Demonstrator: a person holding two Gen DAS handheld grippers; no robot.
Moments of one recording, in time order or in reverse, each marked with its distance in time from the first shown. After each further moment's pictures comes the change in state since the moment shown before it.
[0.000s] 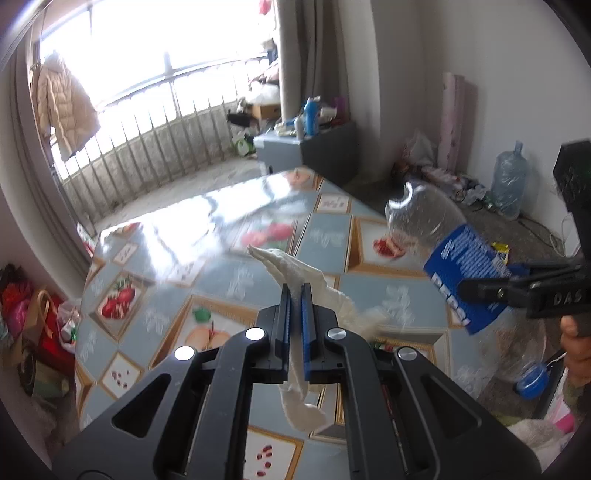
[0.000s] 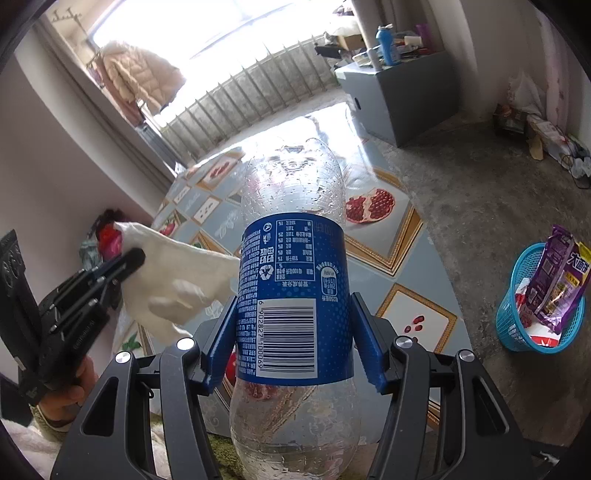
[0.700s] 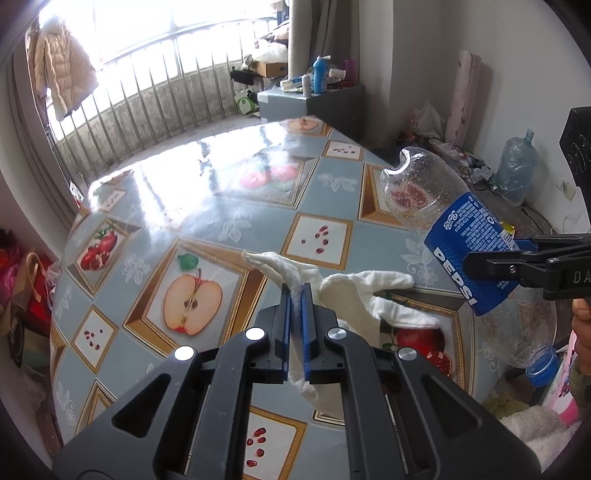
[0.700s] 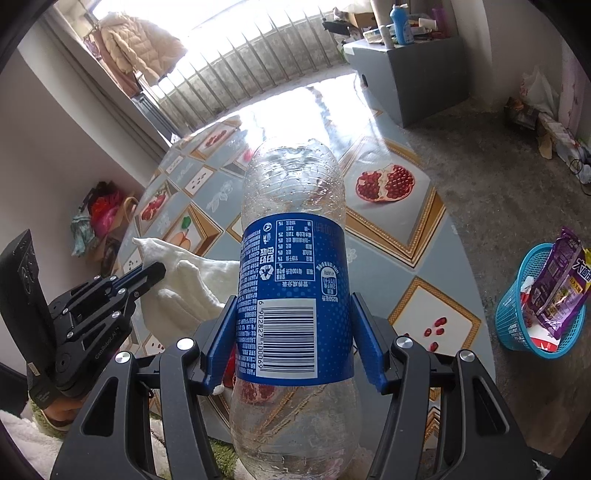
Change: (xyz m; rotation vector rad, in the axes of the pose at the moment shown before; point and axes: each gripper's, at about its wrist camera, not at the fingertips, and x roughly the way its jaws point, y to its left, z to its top) left arm 0.043 0.013 -0.036 -0.065 0.161 -0.013; right arm 0.040 0.008 0.003 -0.053 0.113 -0.023
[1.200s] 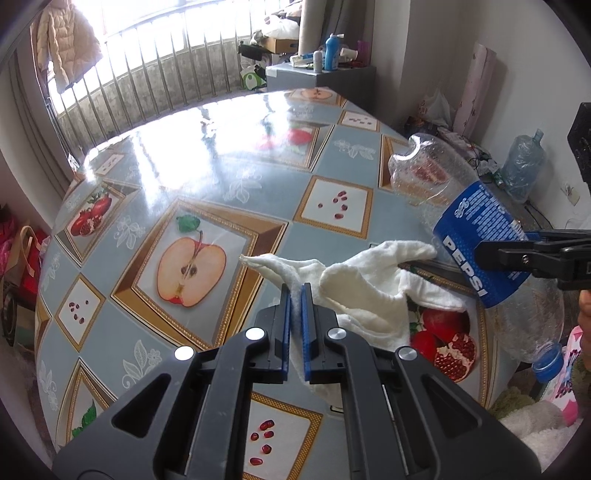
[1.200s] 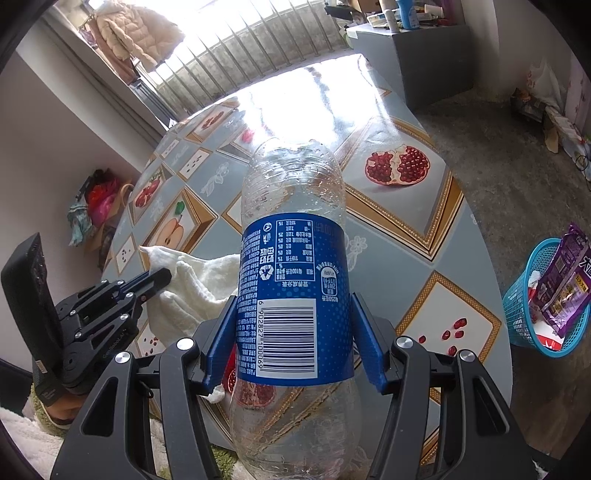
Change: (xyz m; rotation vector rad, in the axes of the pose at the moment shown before) left arm 0.022 0.018 -0.018 -0.057 0.090 -0.014; right arm 0.030 0.006 0.003 -0.007 0.070 -0.002
